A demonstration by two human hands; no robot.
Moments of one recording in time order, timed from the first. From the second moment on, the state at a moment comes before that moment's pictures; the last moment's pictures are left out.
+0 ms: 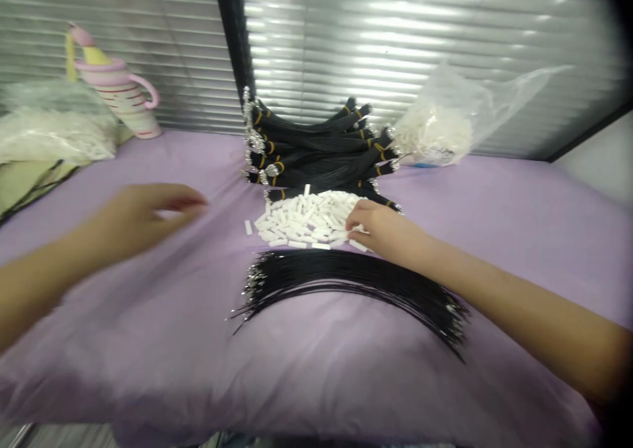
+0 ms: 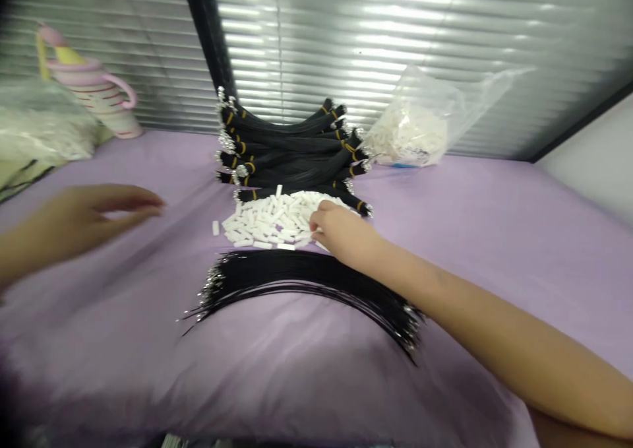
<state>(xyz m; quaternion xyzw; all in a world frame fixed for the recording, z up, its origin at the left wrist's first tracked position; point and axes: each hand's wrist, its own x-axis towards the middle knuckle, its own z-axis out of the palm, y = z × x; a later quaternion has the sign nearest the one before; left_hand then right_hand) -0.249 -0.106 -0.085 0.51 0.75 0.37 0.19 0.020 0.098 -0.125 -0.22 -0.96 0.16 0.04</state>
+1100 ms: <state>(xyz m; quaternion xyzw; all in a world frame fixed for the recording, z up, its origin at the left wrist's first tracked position) -0.213 -0.040 -0.163 0.31 0.51 0.69 0.41 -0.055 0.029 -0.140 -0.10 -0.93 0.35 -0.01</state>
